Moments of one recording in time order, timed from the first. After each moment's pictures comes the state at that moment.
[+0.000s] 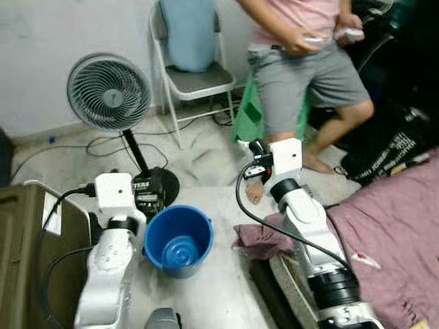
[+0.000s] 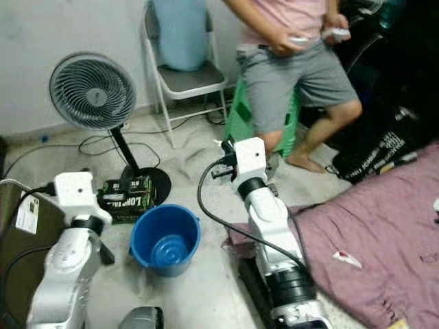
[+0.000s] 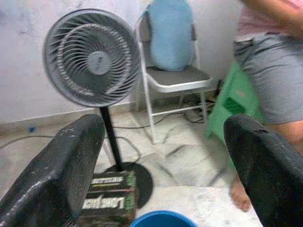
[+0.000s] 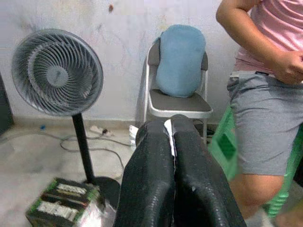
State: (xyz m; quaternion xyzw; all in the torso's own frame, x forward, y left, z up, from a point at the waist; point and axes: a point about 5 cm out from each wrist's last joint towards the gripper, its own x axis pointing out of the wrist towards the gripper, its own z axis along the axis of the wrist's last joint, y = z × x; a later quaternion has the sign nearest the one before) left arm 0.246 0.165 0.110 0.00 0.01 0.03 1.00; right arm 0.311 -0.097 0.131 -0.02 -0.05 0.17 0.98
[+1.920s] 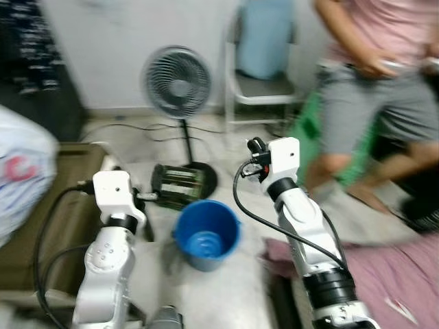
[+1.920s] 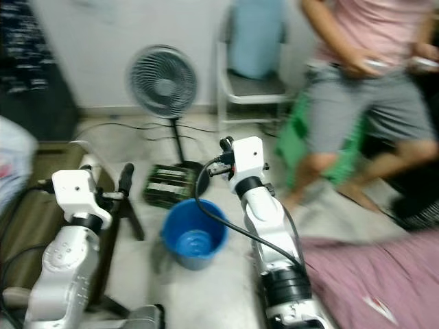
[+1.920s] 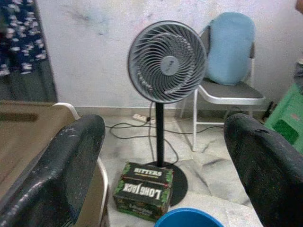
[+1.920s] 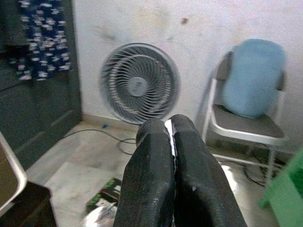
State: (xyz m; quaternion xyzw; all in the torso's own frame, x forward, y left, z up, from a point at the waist) left arm 0.250 0.157 0.115 -0.02 -0.01 -0.01 1.00; right arm 0.313 -0.100 0.131 -0.02 -0.05 0.15 0.99
